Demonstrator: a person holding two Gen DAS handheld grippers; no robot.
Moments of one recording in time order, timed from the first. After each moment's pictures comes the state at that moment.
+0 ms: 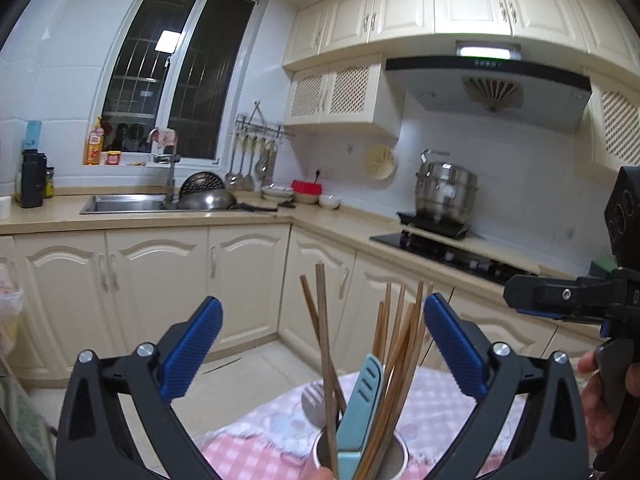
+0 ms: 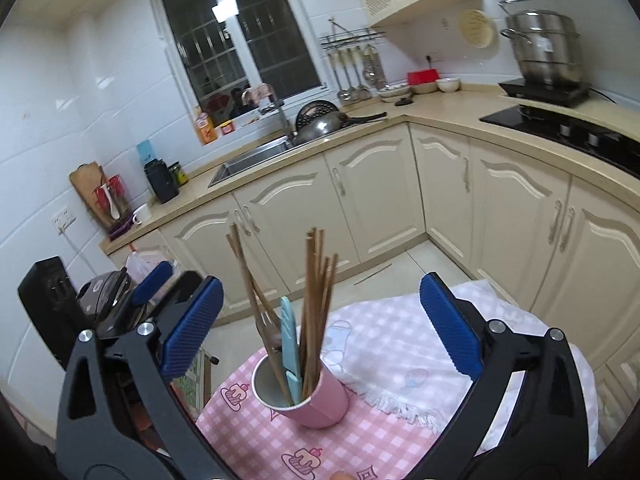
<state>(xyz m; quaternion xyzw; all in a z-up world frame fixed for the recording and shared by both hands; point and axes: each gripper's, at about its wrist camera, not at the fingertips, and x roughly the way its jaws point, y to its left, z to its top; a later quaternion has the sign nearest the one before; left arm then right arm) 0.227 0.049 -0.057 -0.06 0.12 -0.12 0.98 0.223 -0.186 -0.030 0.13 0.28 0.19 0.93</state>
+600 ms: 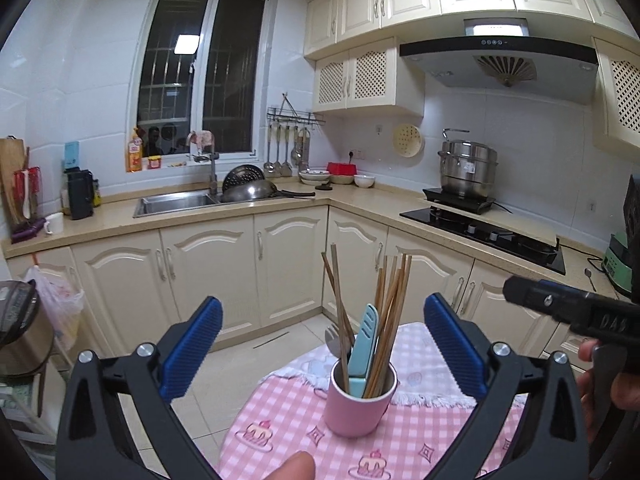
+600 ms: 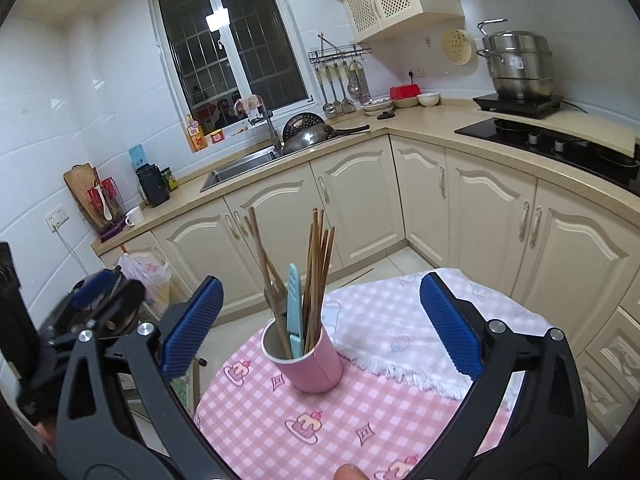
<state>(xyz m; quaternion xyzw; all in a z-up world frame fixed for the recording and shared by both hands) 0.117 0.048 -0.002 -0.02 0.16 -0.04 0.99 0.134 -0.185 -0.011 0.11 0.25 0.15 0.95</state>
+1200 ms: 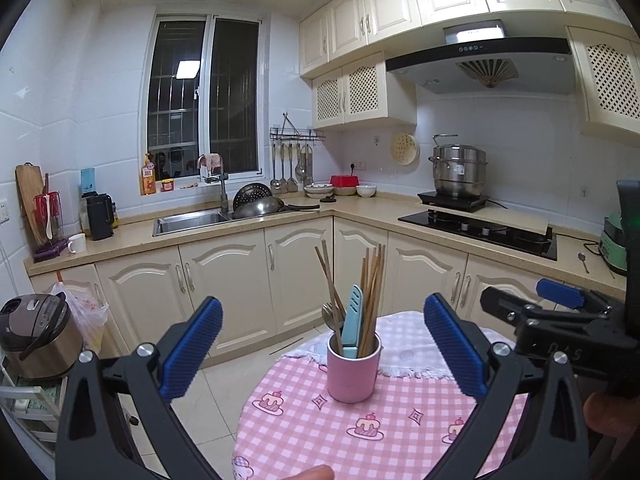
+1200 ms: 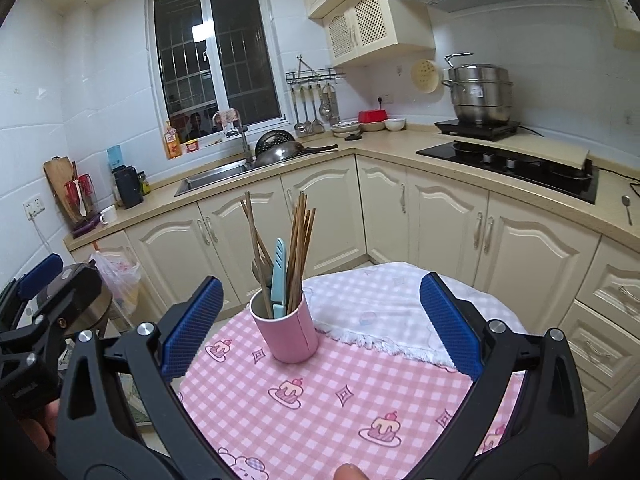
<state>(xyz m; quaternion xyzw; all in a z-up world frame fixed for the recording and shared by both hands) 0.026 0.024 0.010 0.01 0.14 -0.03 0.99 0.047 -0.176 -0.018 0.08 0.21 0.08 0.97</state>
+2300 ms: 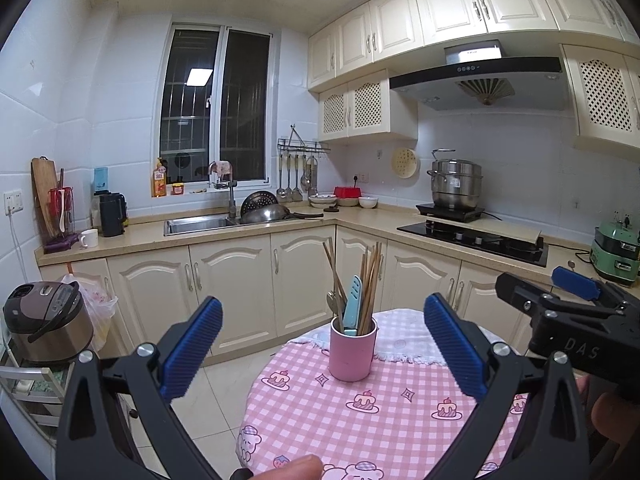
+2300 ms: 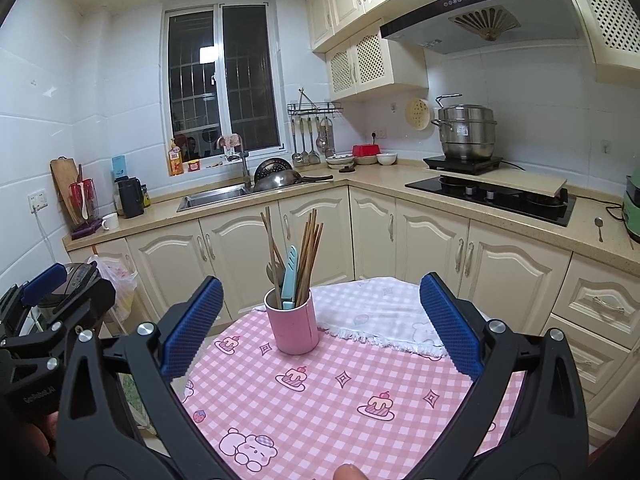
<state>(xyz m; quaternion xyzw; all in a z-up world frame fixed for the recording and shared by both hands) -0.049 0.037 0.005 0.00 0.11 -0.03 0.99 -0.037 -0.160 -0.002 0.05 0.15 0.06 0.98</state>
